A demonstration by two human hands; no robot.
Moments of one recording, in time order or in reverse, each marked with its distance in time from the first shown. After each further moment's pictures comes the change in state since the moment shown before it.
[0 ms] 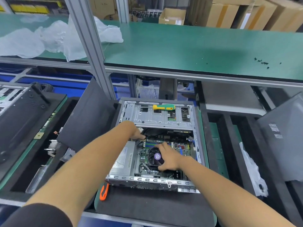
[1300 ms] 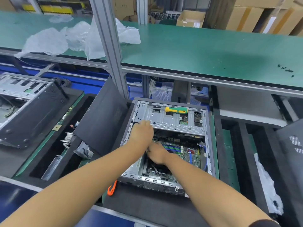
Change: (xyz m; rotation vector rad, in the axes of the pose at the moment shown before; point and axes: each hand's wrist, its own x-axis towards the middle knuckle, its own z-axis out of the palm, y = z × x) left_hand -0.034 0.020 0.040 -0.017 0.641 -0.039; right_hand 0.049 -0.082 -0.008 0.175 0.064 -0.085
